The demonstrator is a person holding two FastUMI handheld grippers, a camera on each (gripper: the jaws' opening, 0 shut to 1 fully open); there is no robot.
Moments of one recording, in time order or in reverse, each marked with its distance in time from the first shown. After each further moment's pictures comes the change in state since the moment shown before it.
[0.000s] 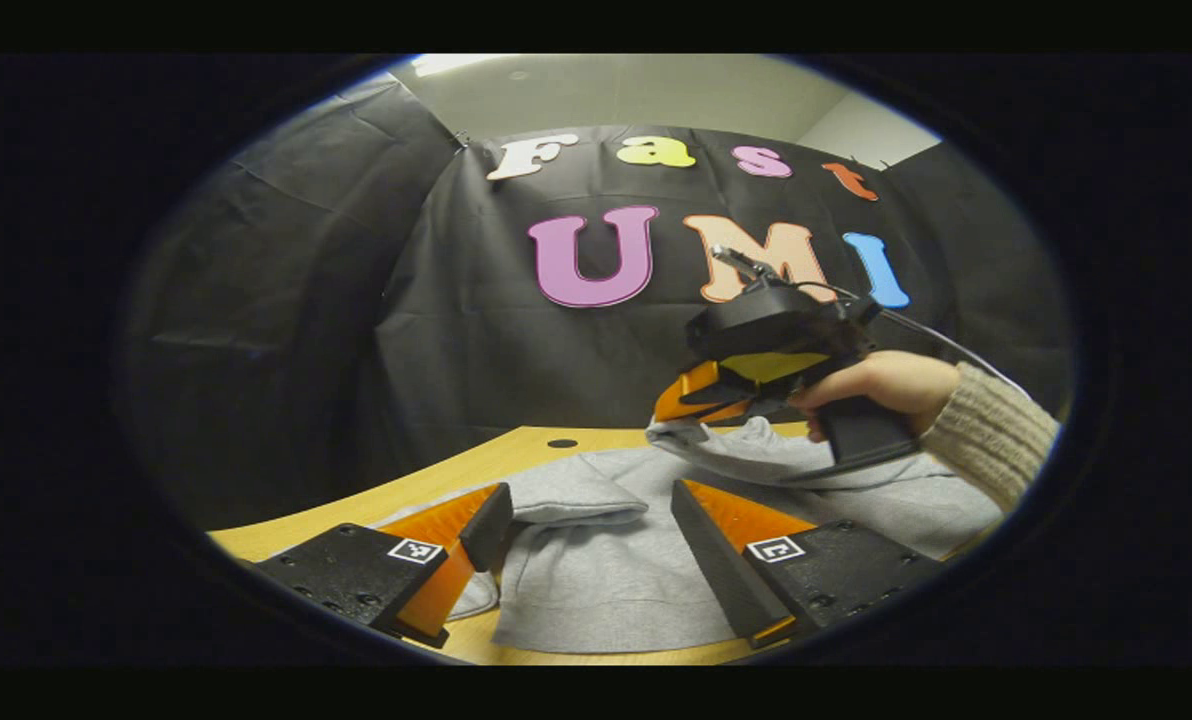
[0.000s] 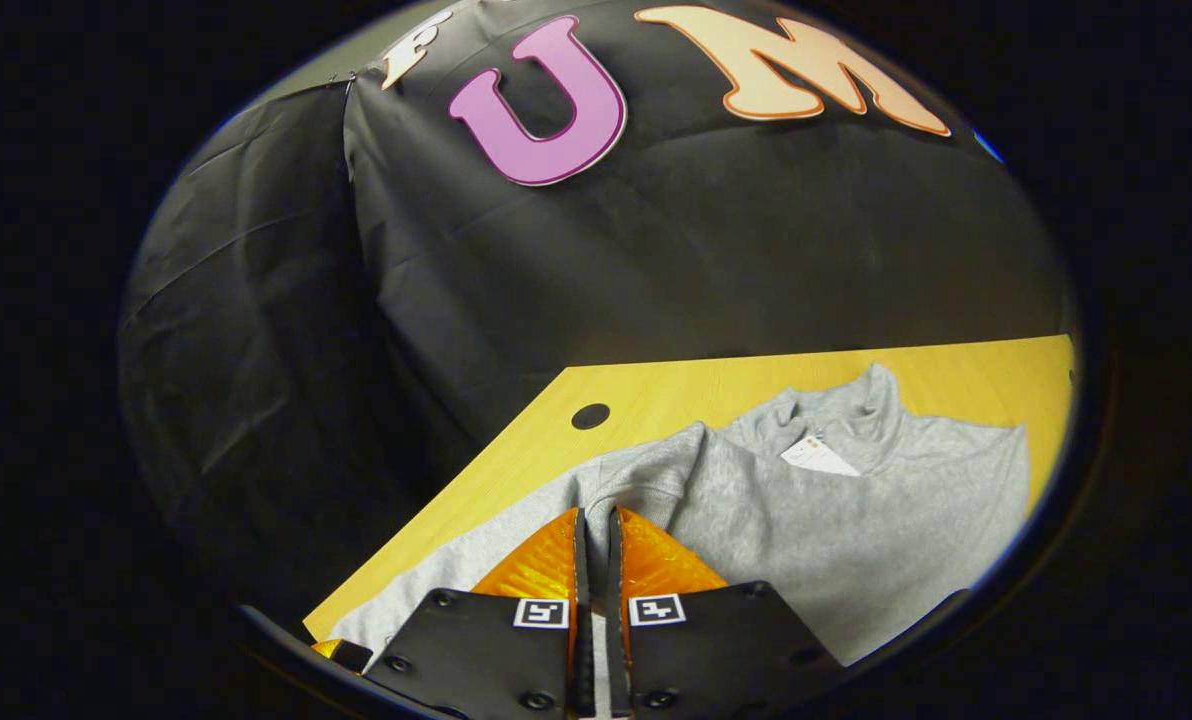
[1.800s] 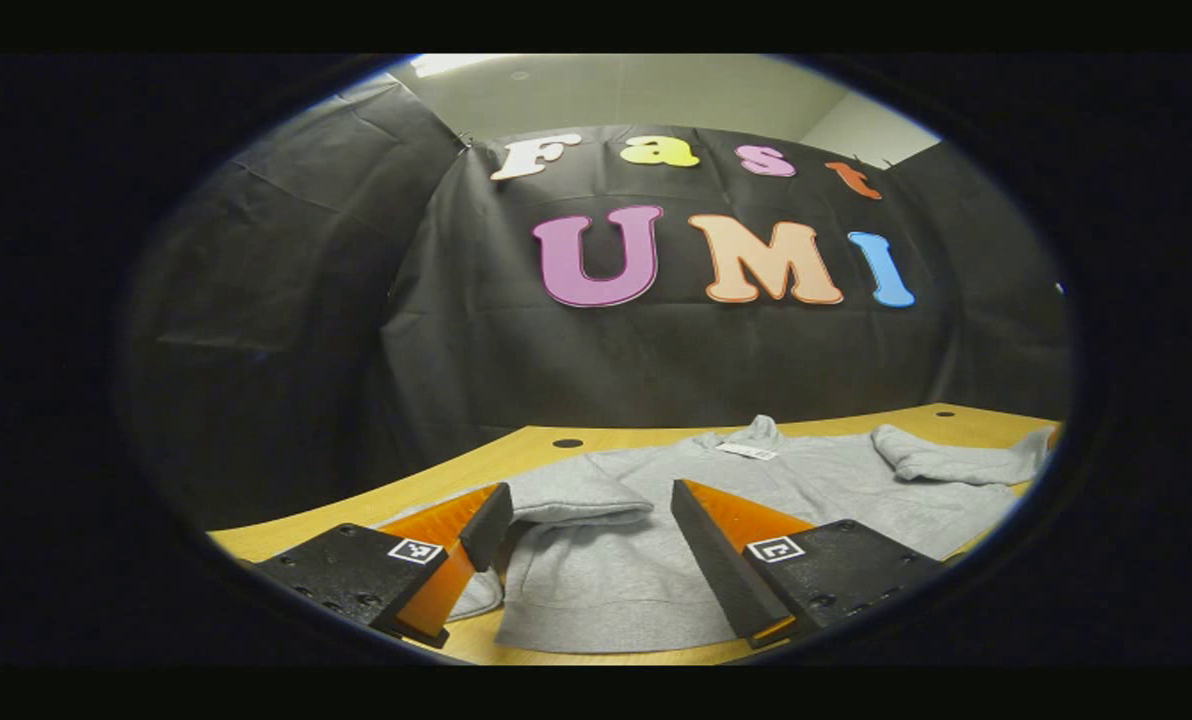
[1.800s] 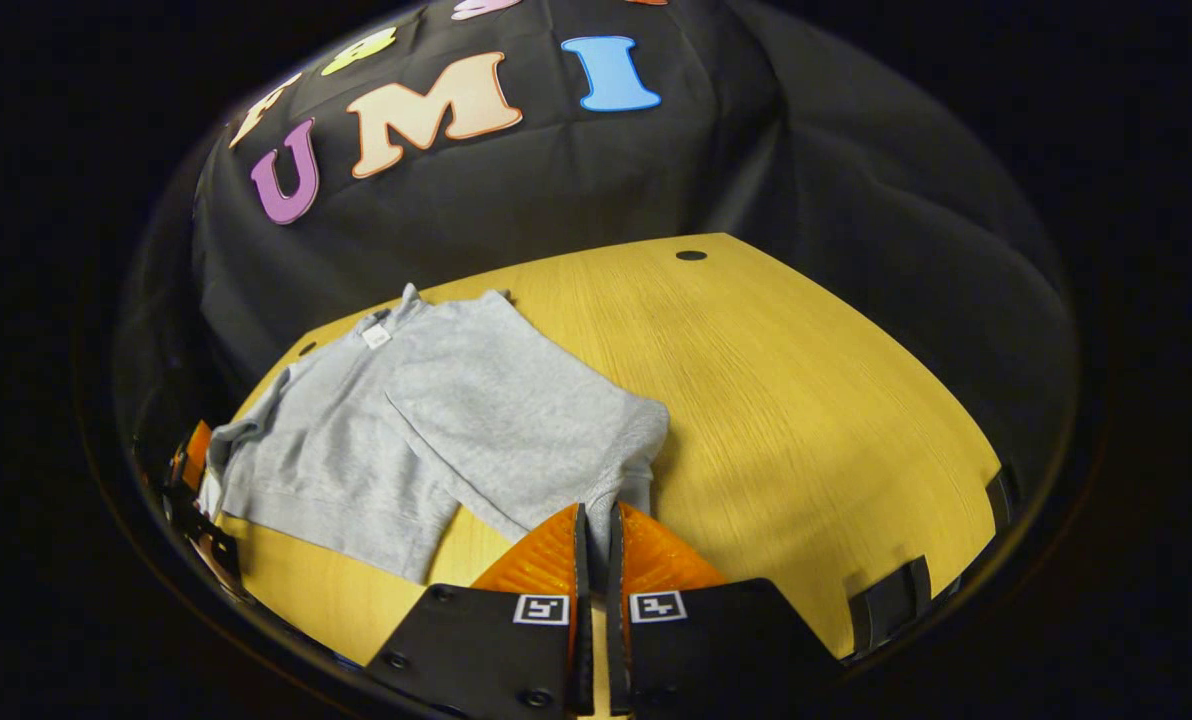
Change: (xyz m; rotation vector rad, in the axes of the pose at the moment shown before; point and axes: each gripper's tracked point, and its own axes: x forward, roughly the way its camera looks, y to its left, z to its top) left arm 0.001 0.003 0.001 0.002 0.000 0.015; right arm -0.423 -0.330 -0.141 0.163 -0.001 -0.590
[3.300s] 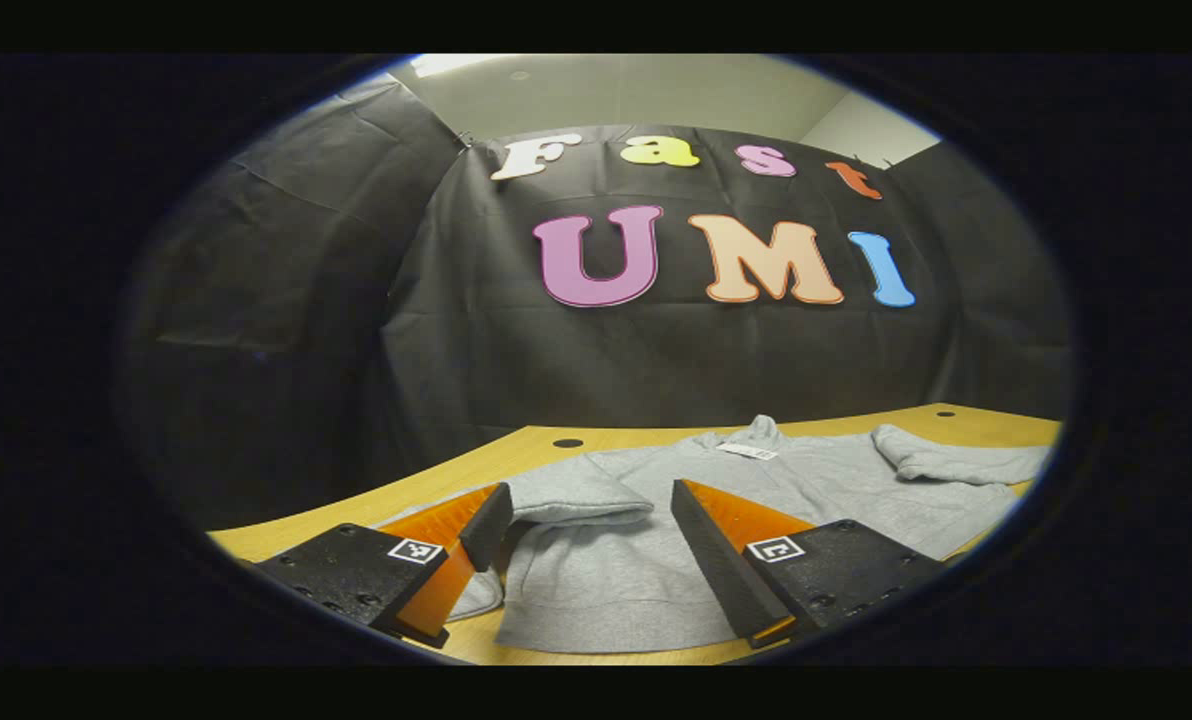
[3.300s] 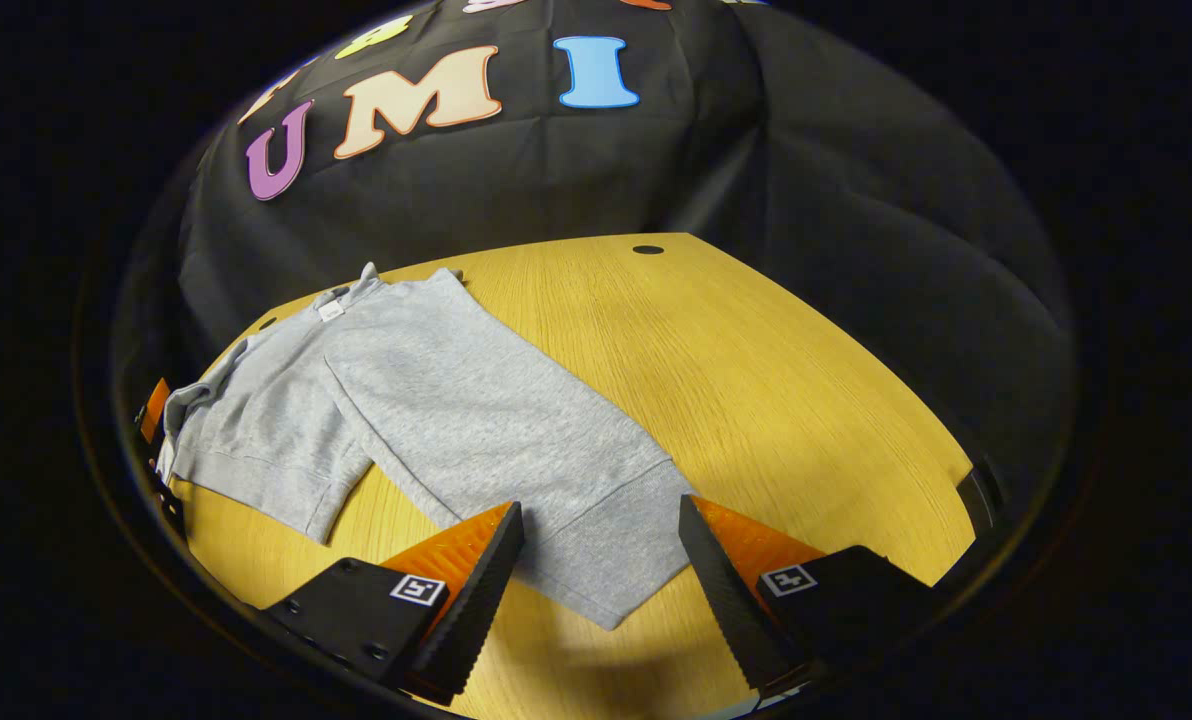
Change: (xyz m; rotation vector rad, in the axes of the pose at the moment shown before) left arm -0.001 0.000 0.001 0.000 0.001 0.002; right arm 0.003 -0.077 -0.045 -0.093 0.002 -0.136
